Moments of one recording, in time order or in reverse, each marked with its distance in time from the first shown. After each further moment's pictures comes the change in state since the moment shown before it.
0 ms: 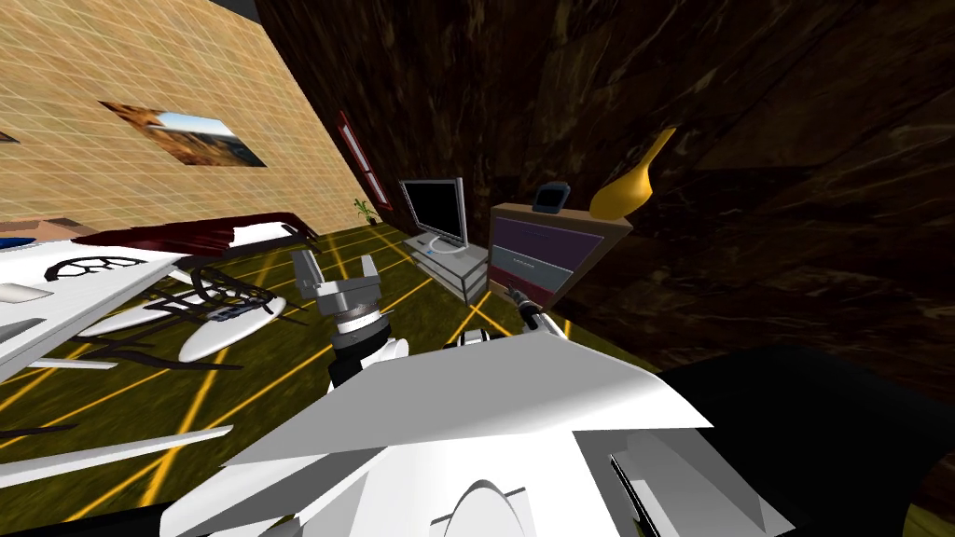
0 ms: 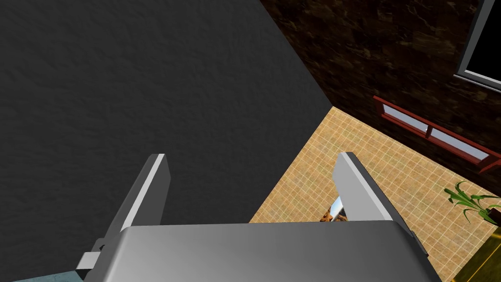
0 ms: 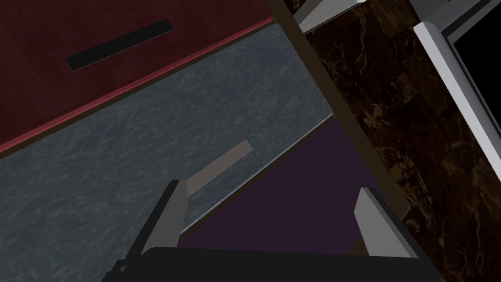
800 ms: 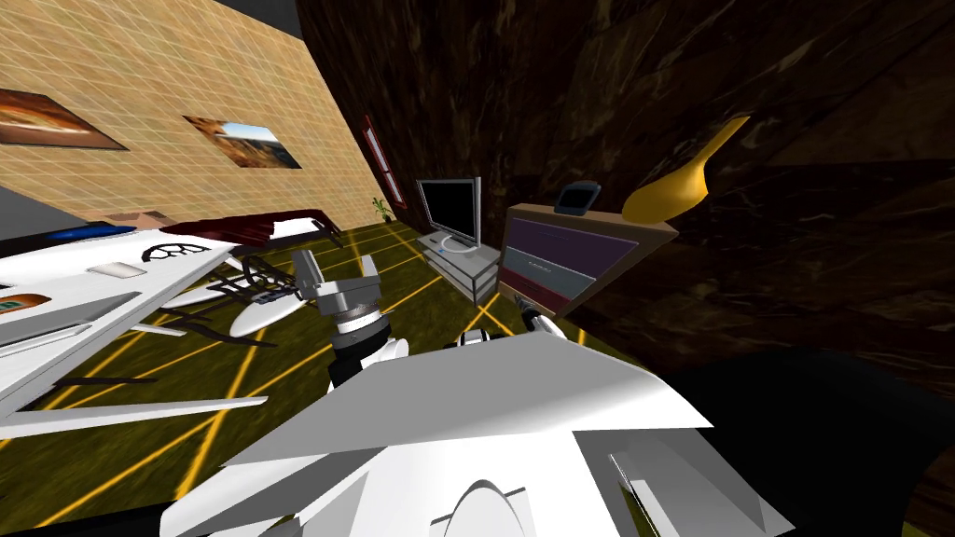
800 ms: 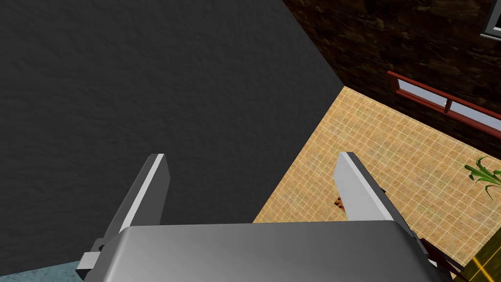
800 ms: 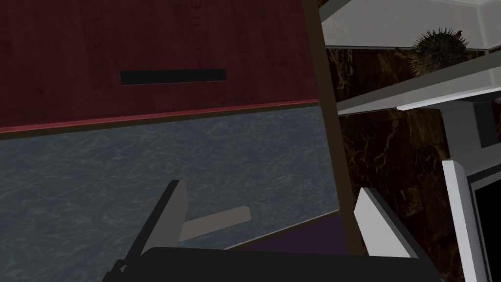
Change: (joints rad) left arm 0.000 0.000 0.000 0.000 0.000 0.000 0.000; right arm -0.064 -0.049 0.016 0.230 0.188 0.159 0.055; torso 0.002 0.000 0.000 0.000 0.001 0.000
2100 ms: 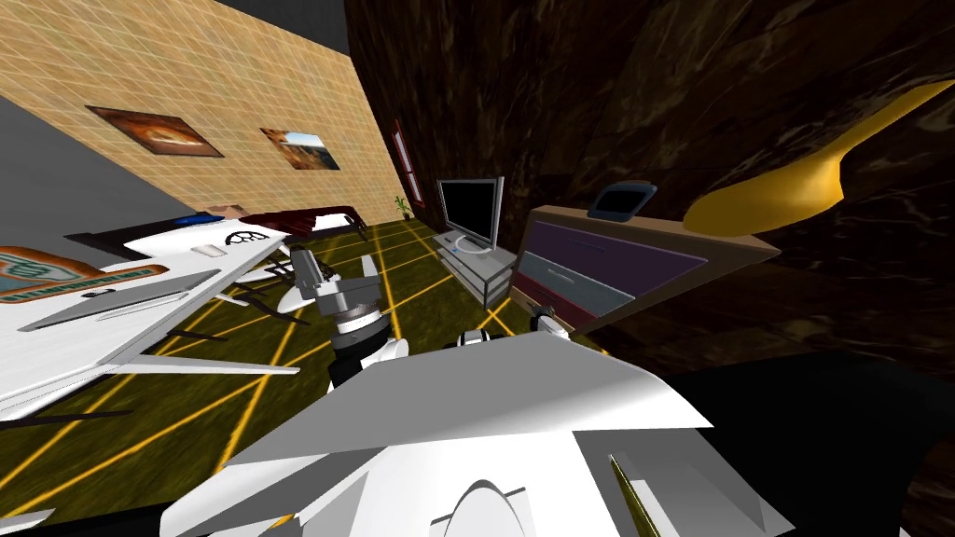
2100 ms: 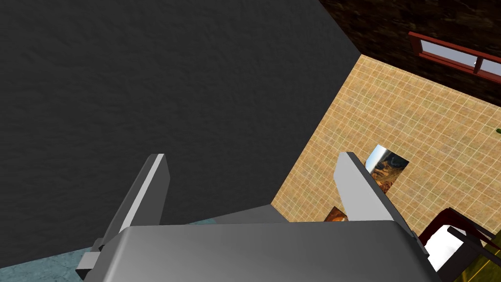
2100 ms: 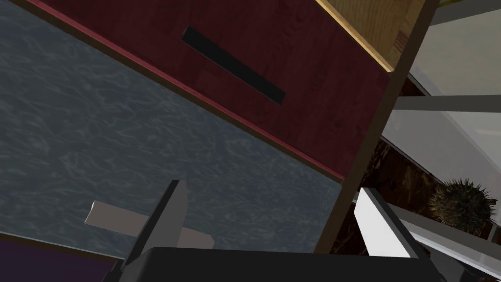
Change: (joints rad) left arm 0.000 0.000 0.000 0.000 0.000 0.000 0.000; right arm -0.130 -0.089 0.018 0.354 0.259 0.240 0.090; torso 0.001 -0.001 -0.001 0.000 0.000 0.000
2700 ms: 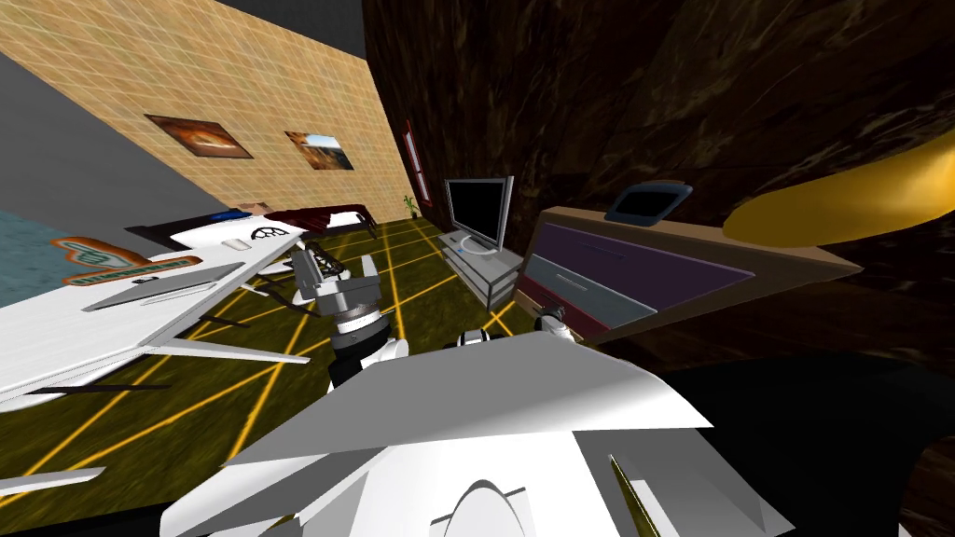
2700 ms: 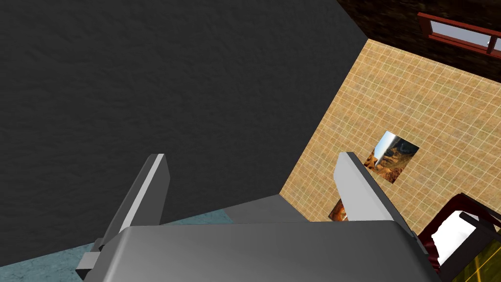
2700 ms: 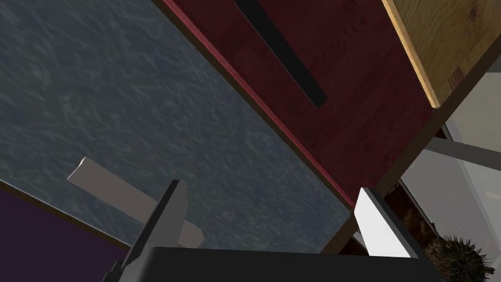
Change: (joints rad) left arm 0.000 0.000 0.000 0.000 0.000 0.000 0.000; right arm -0.058 -0.040 0.001 0.146 0.093 0.106 0.066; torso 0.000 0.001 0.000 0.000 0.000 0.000
